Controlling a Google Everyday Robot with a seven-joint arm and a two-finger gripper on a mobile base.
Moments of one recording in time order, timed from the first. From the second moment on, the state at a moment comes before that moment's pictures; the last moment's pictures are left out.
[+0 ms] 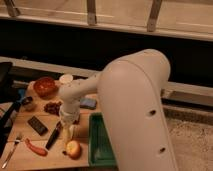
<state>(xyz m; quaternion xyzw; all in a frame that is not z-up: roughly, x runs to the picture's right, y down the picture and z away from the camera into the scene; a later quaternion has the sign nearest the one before) -0.199 0.177 0.769 -0.43 0.02 0.44 0.79</state>
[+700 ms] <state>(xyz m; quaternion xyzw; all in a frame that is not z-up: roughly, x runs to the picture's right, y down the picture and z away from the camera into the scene) -0.219 0.048 0.718 -0.34 -0.08 0.42 0.84</state>
